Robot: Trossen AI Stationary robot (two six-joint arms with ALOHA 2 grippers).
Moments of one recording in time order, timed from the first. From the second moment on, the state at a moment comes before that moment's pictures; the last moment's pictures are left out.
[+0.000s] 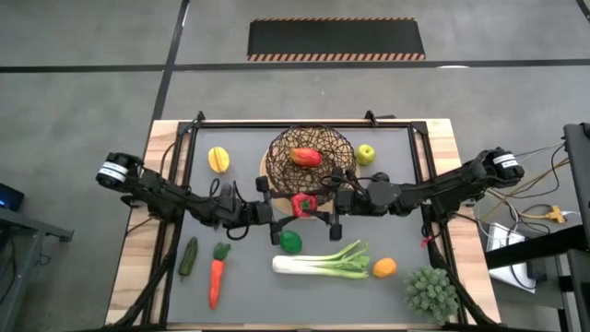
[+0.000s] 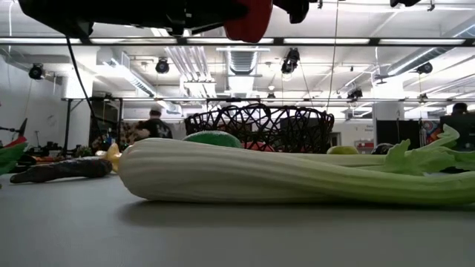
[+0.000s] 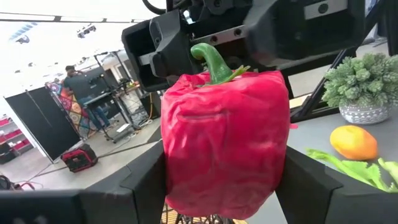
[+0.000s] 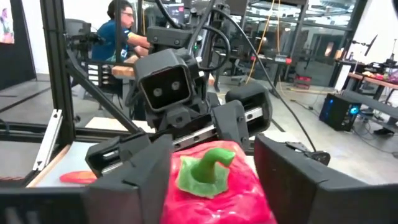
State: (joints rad) left arm -0.26 1.49 0.67 0.92 -0.49 0.40; right arm 0.21 1.42 0.82 0.62 0.24 -0.13
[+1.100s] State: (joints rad) left arm -0.26 1.49 0.67 0.92 -0.50 0.40; right arm 0.22 1.43 0.82 0.61 0.23 -0.18
